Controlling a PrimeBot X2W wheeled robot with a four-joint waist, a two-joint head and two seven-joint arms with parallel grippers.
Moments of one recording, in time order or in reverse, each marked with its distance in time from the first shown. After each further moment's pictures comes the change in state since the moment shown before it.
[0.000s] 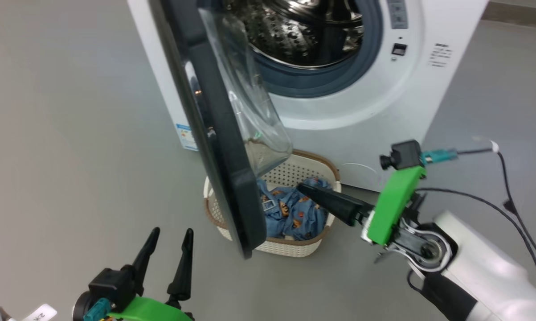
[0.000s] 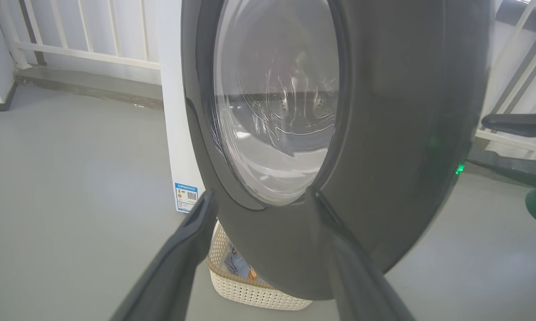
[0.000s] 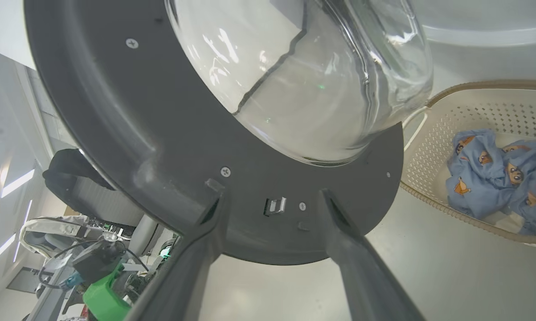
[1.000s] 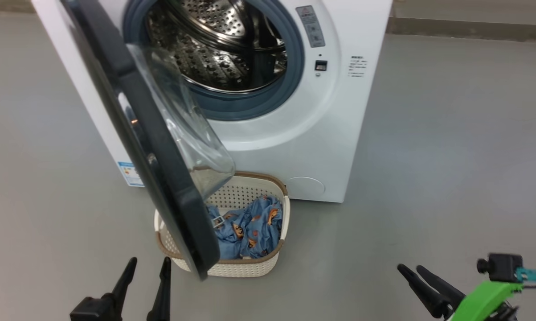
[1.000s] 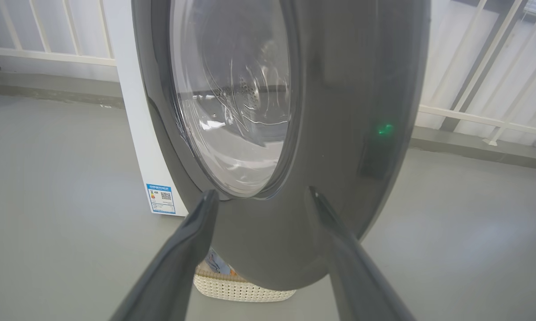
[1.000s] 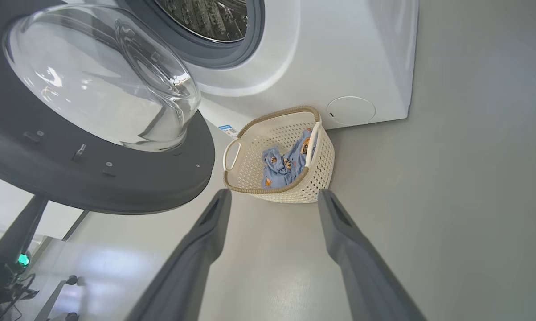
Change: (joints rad) left arm 0.105 0.012 0.085 -0.004 0.048 -0.008 0.000; right arm 0.372 -0.287 0.097 -0.015 -0.107 0.000 -0.470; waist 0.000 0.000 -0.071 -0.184
